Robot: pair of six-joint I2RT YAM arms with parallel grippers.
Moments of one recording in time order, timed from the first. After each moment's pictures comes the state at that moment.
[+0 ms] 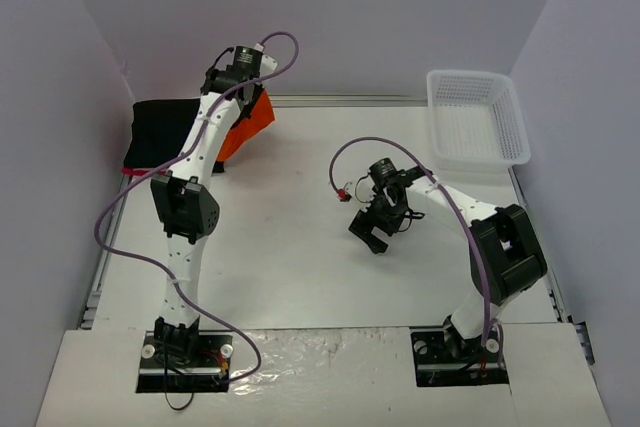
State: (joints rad) left arm -0.29 2.26 2.47 -1.05 -0.30 0.31; right arm 0.48 1.65 1.06 -0.76 -0.19 -0.55
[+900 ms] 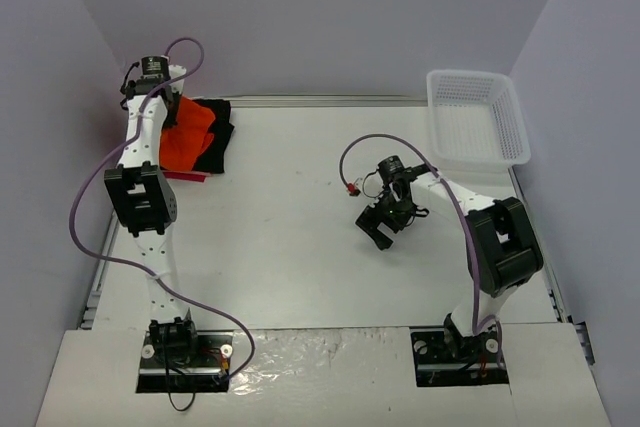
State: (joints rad) left arm 0.11 2.30 2.36 -0.95 -0.18 0.33; right arm 0.41 1.70 1.05 -0.73 -0.17 -0.52
